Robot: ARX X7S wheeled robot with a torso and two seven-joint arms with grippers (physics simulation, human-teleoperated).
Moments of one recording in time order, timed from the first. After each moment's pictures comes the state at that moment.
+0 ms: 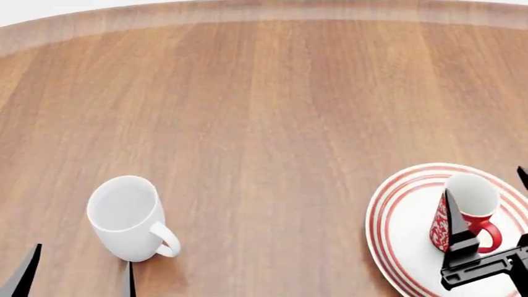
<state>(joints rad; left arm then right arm) -0.20 -0.36 0.56 -0.38 0.06 0.86 -0.54 0.41 0.46 0.30 0.25 0.19 0.00 -0.65</state>
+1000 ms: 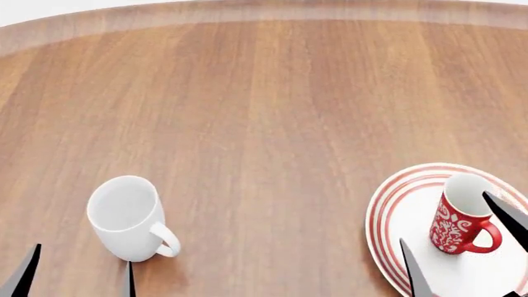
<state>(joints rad) -0.20 -0.37 0.57 -0.38 0.06 0.87 -0.55 0.06 0.44 0.39 -0.29 0.33 0.00 -0.71</state>
